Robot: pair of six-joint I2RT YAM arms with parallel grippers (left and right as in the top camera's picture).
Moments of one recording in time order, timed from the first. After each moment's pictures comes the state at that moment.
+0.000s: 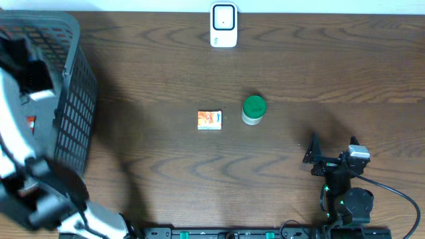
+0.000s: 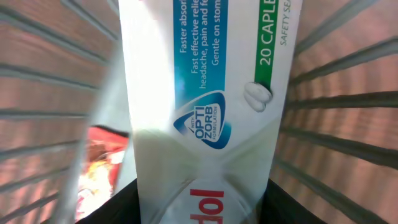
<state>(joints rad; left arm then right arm) 0.55 1.80 1.78 -1.06 0.09 0.20 0.01 0.01 0.01 -0.06 0.07 0.14</state>
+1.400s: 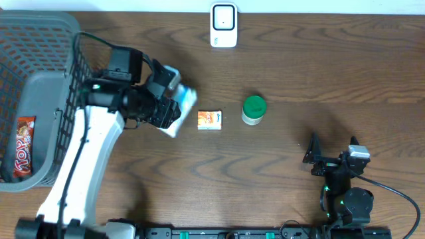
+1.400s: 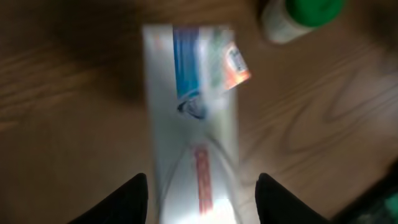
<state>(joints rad) -0.15 1.48 1.32 -1.08 0.37 0.31 0.01 0.01 0.01 -0.06 0.07 0.14</state>
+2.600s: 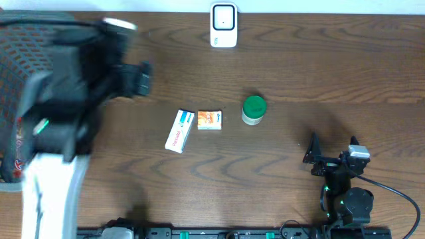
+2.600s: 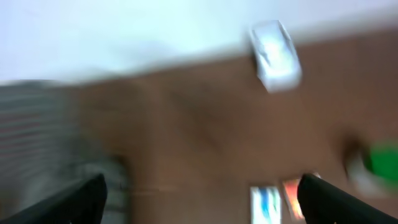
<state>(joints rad) -0.06 1.21 1.58 -0.92 0.00 0.09 0.01 0.01 0.01 -0.06 0.07 0.14</state>
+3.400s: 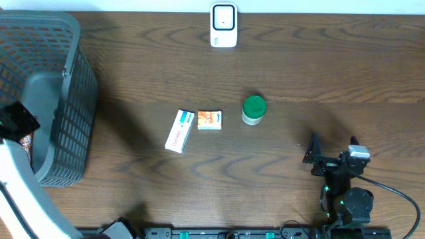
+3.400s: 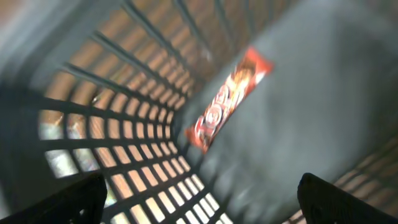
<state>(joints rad) 0.67 1.36 1.42 -1.07 -0.32 0.05 0.01 0.01 0.01 -0.06 0.07 0.14</state>
